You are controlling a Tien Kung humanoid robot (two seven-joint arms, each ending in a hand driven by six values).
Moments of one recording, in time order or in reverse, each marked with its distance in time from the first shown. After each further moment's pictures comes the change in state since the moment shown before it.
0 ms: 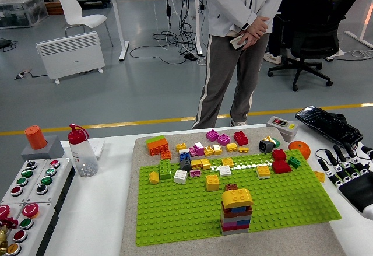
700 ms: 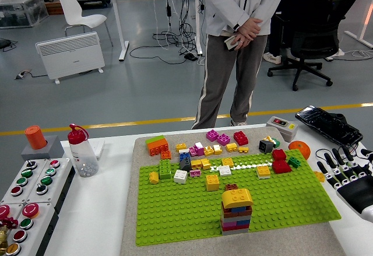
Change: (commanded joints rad) left arm -0.017 0.002 0.007 0.000 -0.004 -0.001 -0.004; right arm 0.007 0.009 0.006 -0.019 0.038 -0.004 -0.015
